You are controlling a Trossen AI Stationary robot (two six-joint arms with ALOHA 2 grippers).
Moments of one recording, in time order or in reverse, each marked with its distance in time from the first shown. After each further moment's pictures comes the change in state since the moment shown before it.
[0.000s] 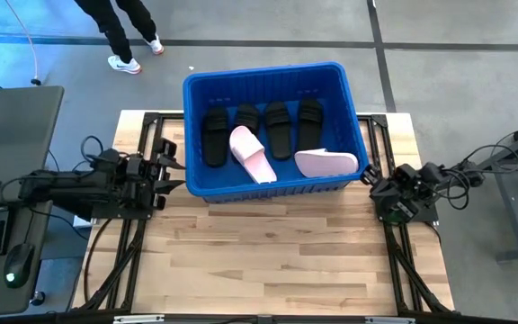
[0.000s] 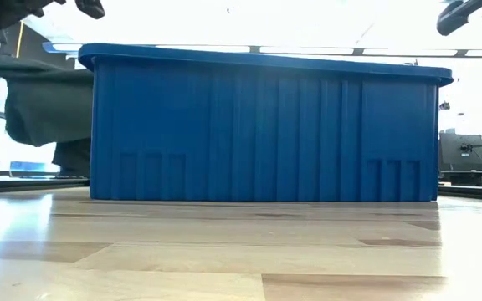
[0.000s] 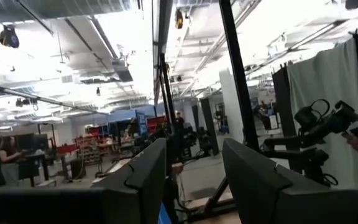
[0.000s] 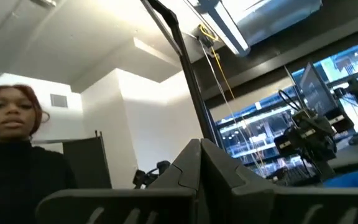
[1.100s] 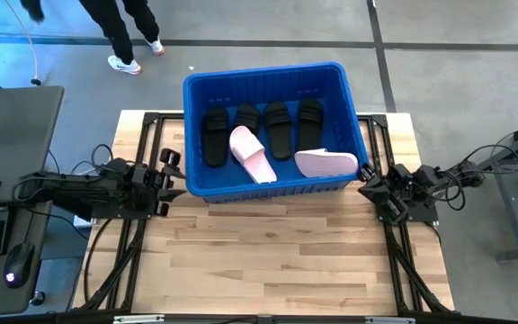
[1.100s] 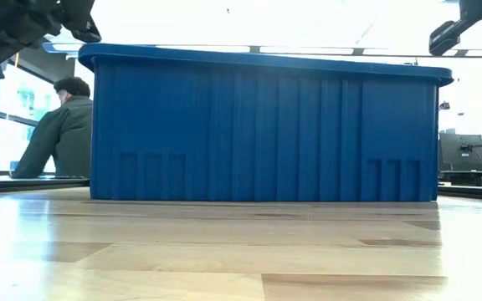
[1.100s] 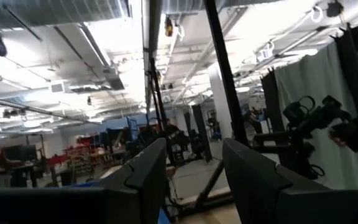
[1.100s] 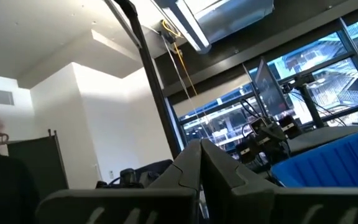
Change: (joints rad) left arm 0.000 0.000 -0.229 0.268 0.049 -0.004; right arm 0.000 0.001 -0.036 -0.039 0.156 -0.045
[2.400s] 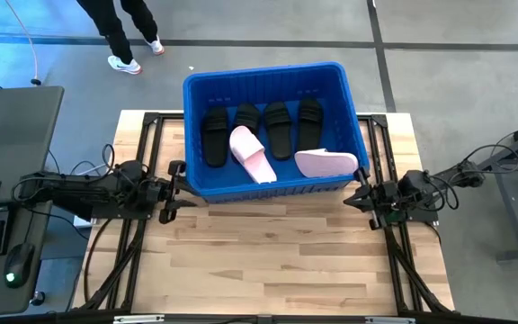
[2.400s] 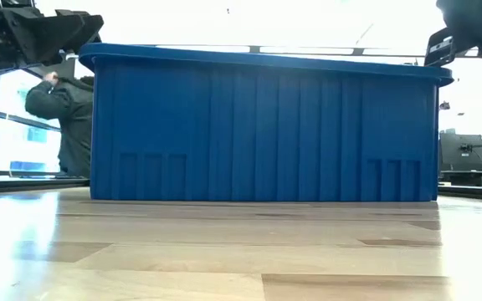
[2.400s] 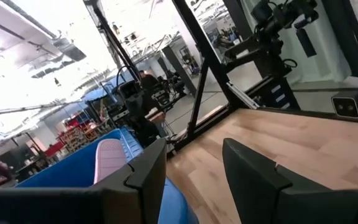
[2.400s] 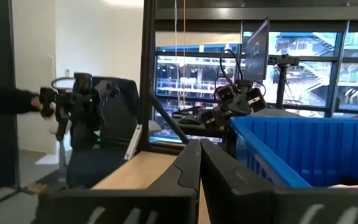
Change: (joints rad) left arm -0.001 -0.006 0.000 -0.347 0.101 0.424; right arm 0.000 0.001 -0.001 -0.291 -0.014 -0.402
